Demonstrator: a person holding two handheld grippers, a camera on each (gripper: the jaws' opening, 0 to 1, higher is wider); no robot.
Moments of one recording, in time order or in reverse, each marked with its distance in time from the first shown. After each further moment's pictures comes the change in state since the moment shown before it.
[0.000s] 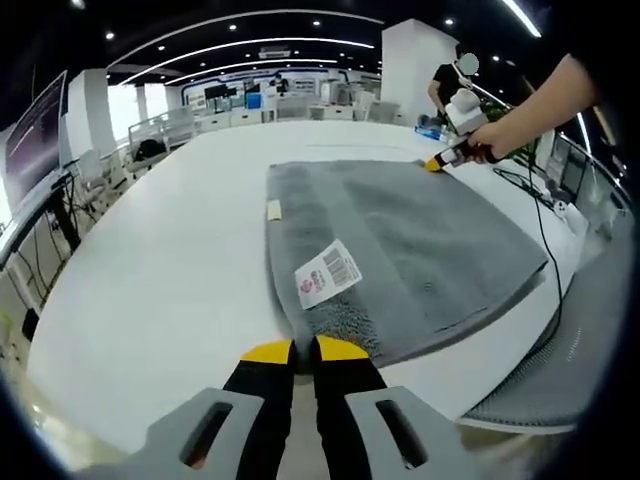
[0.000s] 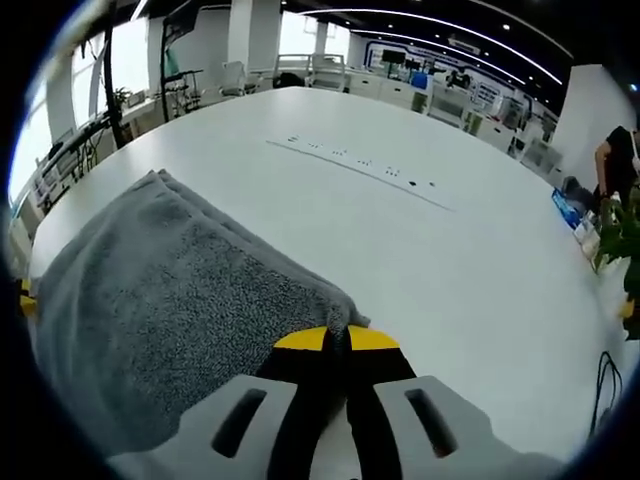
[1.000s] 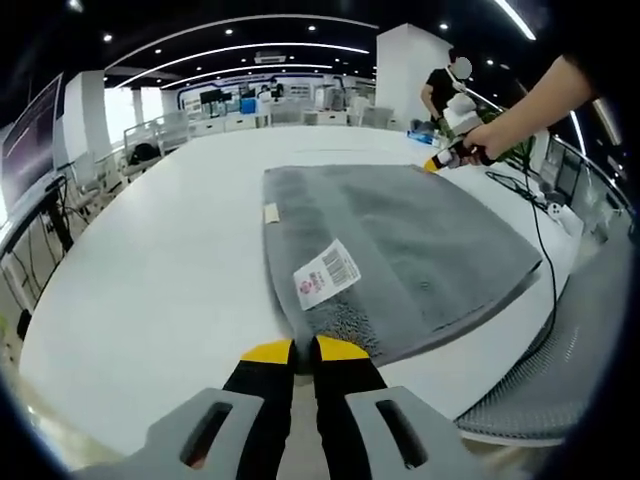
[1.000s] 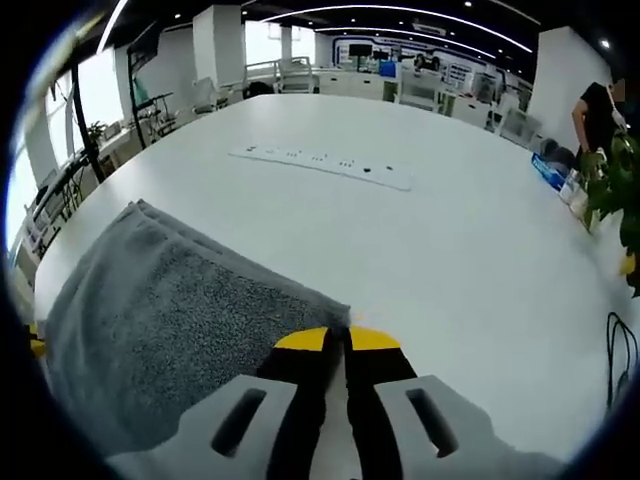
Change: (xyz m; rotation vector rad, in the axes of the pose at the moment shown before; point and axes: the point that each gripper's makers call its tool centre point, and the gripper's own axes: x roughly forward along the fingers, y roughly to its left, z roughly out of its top) left arm 0.003 -0.011 -0.002 -0.008 -0.034 -0.018; right arm -0.008 -0.023 -0.006 0.148 -0.003 -0.023
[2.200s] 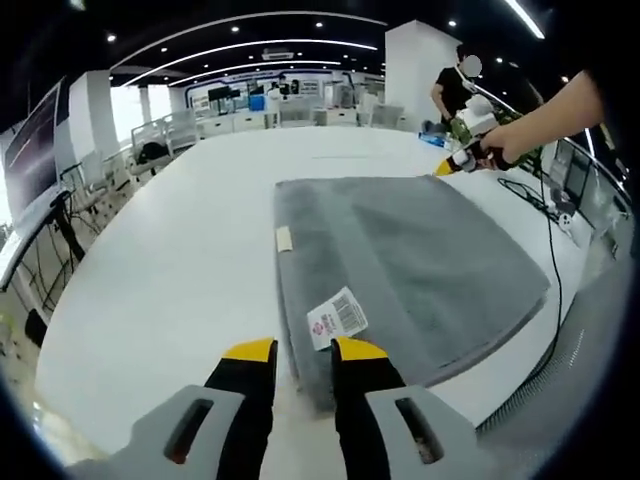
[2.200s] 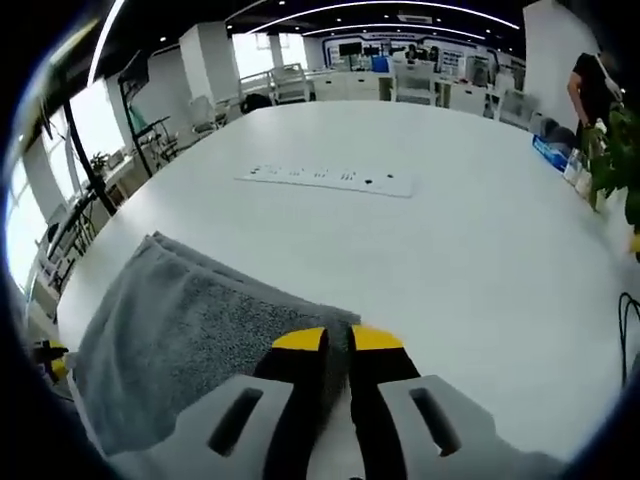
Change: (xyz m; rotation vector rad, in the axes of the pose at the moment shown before) left arm -0.001 0.008 0.037 -0.019 0.028 0.040; right arm -0.010 -0.009 0.020 0.119 -0.012 0.073
